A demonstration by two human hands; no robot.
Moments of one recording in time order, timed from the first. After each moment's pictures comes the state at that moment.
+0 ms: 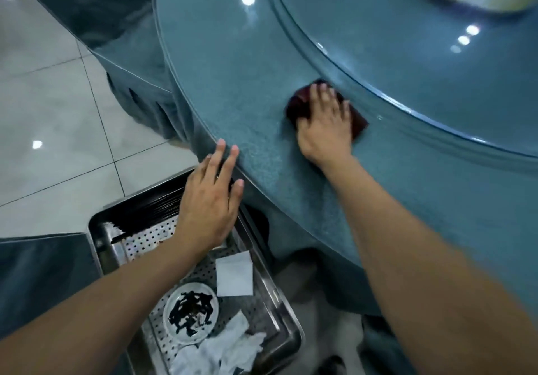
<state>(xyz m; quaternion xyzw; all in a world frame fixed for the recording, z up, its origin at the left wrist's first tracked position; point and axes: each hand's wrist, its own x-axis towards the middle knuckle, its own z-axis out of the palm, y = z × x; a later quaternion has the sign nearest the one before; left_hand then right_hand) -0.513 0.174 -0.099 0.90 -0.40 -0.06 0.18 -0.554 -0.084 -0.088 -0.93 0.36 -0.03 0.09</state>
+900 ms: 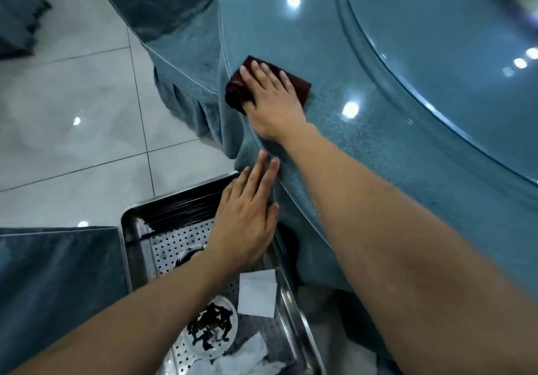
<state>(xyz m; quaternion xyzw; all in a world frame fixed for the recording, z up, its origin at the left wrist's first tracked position) -0.487 0.180 -0.112 0.89 -0.39 -0.10 0.20 -0.371 -0.004 -0.081 -0.99 0.11 0.00 0.13</state>
